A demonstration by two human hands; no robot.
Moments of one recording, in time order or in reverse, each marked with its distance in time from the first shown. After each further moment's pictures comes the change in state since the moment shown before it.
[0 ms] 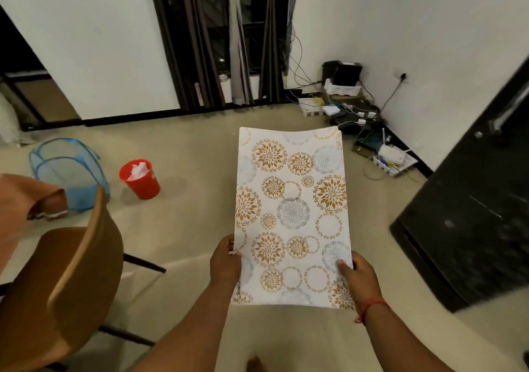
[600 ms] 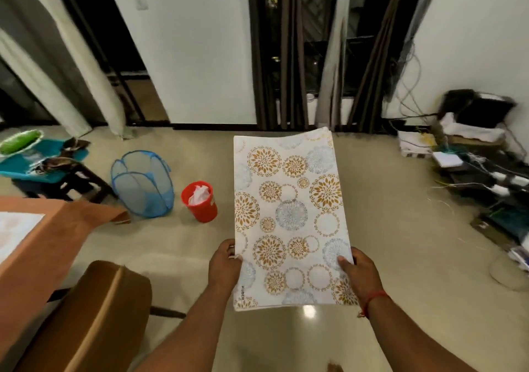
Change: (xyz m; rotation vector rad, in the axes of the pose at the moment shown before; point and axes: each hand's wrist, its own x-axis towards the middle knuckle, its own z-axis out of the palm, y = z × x) left_hand 0.367 0.133 -0.060 0.014 0.294 -0.055; right_hand 0.390 -0.196 0.272 -0.156 -0.400 -0.059
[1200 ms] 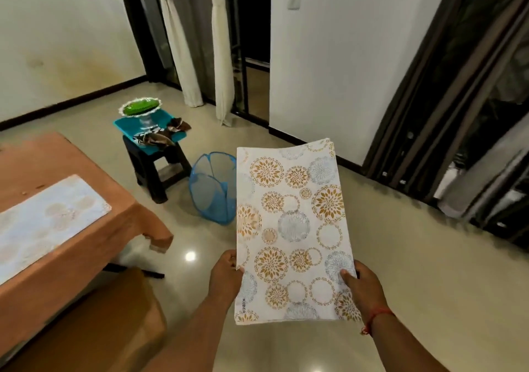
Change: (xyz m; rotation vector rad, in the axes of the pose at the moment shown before) left_hand 0.298 0.022 -0.129 -0.185 0.410 -0.236; right_hand 0.314 -0.175 0.297 -0.287 -0.428 -0.085
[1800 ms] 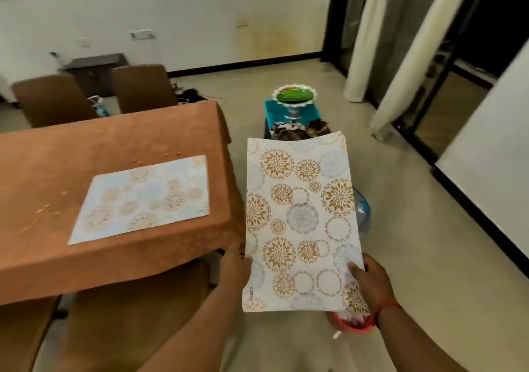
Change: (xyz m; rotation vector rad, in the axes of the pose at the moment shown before) left_hand 0.254 0.053 -0.149 -0.137 0.574 -0.265; right_hand 0.317 -0.192 0.316 -0.268 -0.606 -0.069
